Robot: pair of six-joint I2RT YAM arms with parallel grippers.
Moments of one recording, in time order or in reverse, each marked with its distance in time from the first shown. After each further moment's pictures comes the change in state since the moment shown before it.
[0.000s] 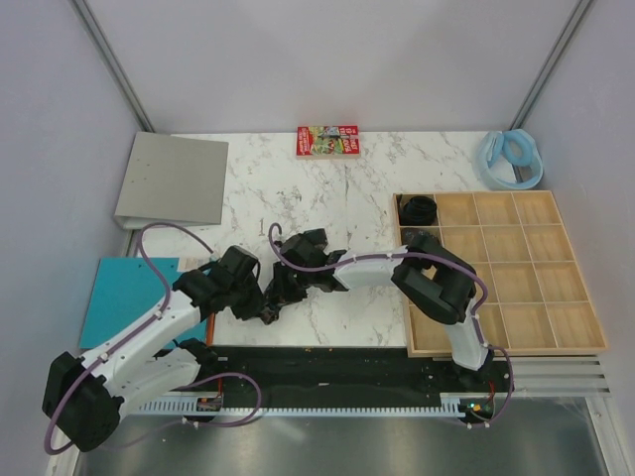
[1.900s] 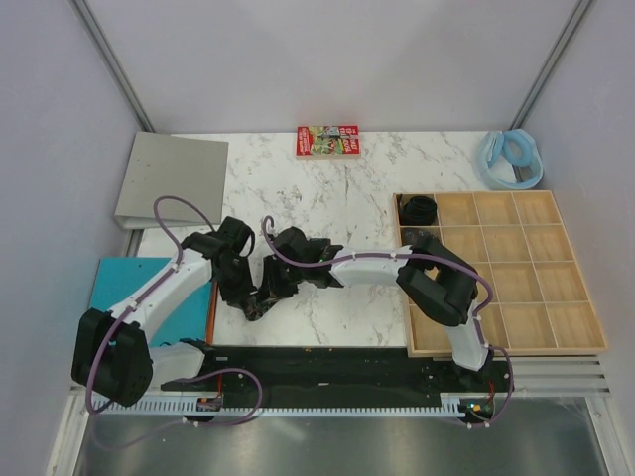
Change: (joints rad) left arm 0.218 0.294 0.212 -0.216 0.074 0.377; right arm 0.024 -0.023 0.084 -0.037 -0.008 0.035
